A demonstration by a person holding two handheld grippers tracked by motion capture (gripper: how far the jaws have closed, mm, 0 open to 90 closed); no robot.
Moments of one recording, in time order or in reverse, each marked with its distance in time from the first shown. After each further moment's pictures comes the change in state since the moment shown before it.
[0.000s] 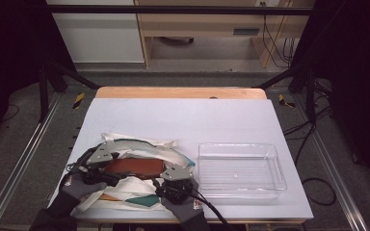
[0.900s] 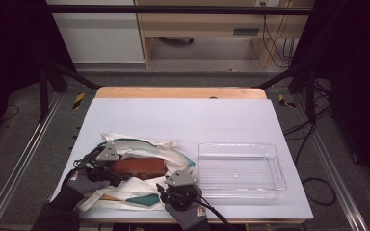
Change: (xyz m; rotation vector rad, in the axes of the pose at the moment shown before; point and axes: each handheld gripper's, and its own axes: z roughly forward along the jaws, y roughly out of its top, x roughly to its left) left arm 0.009 -0.002 0.014 0.100 -0.070 0.033; right arm 0.001 -0.019 -0.007 0.056 0.004 0.039
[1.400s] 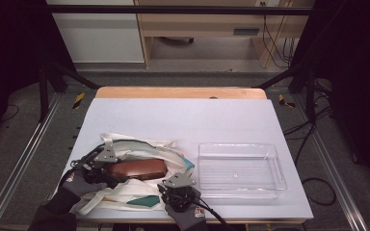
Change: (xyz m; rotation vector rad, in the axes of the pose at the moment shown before) left arm -0.005 0.002 -0.011 0.038 -0.034 0.013; right arm 0.001 -0.009 0.009 0.012 0.015 0.015
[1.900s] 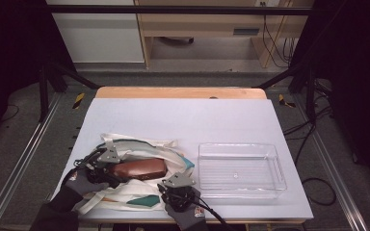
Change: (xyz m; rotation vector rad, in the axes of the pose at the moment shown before) left arm 0.000 0.002 0.005 0.023 -0.021 0.038; right arm 0.000 0.000 0.001 -0.002 -0.003 -0.002
